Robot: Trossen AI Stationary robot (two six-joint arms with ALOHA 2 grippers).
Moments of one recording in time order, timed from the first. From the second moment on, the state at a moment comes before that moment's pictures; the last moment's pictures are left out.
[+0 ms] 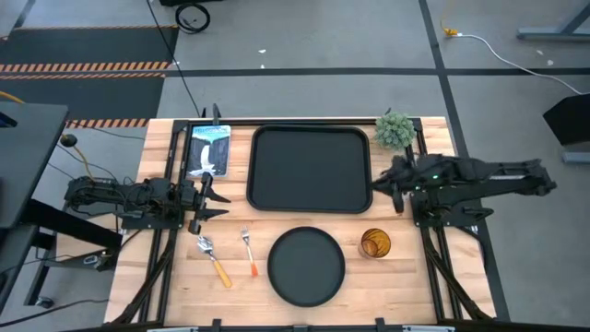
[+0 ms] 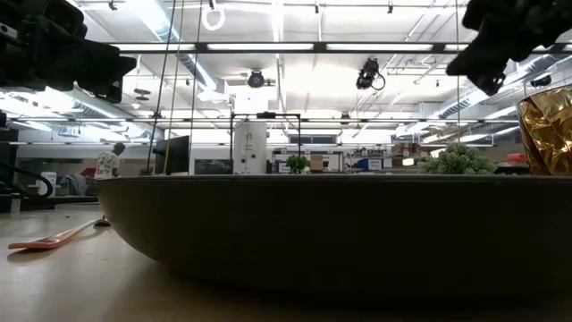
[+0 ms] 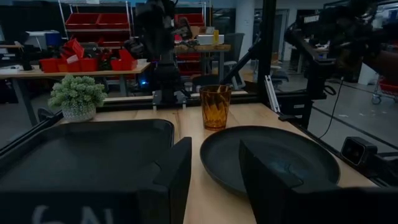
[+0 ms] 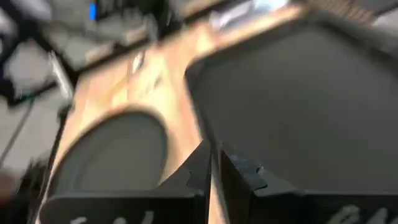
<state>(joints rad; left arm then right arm) -0.13 0.06 0.01 0.11 -0.01 0.01 0.02 0.50 0.53 -0.52 0.08 0.41</state>
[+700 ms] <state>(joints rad) -0.13 0.06 0.01 0.11 -0.01 0.01 0.29 1.22 1.07 -1.06 -0.02 0.42</state>
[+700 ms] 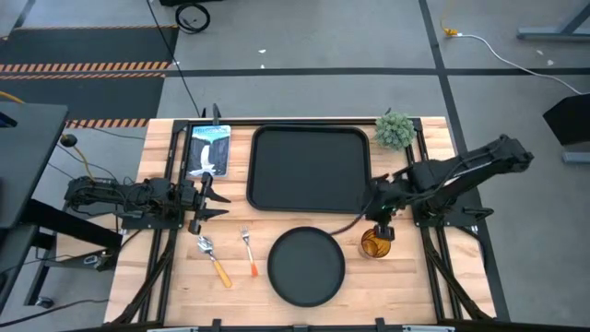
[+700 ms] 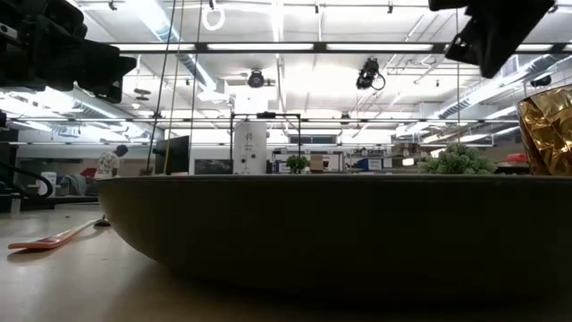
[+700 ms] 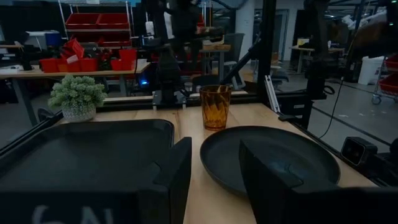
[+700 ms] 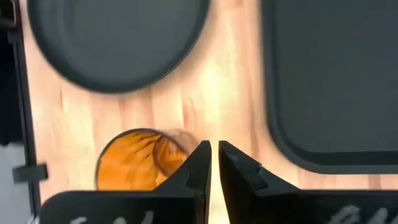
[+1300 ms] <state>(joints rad) -0.13 0.06 0.01 0.11 -0.01 0.01 0.39 1.52 1.25 -1.31 0.01 0.41</state>
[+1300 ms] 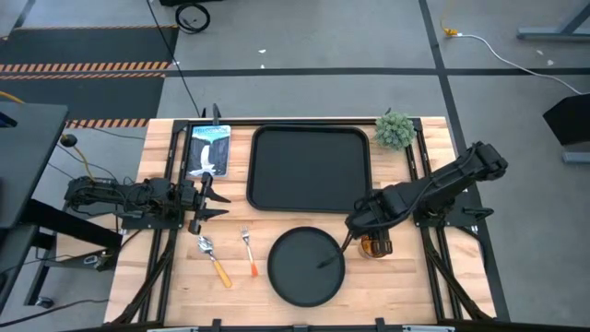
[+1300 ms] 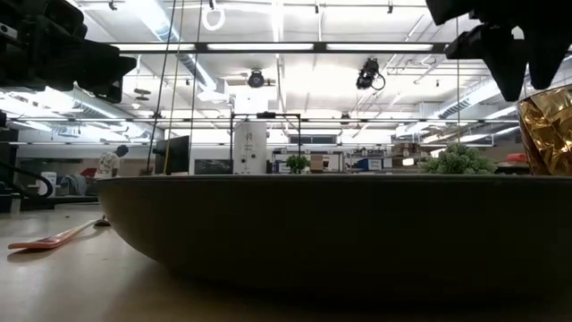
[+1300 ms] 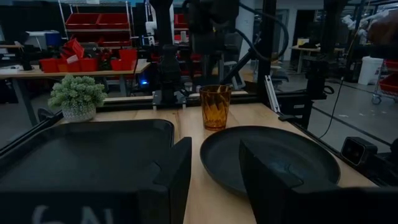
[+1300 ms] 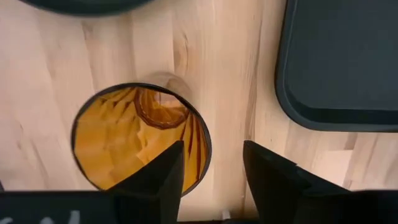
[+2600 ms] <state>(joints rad) -0.13 0.07 0.01 0.11 -0.01 0.01 0.38 1.53 1.09 -1.16 -0.01 0.34</state>
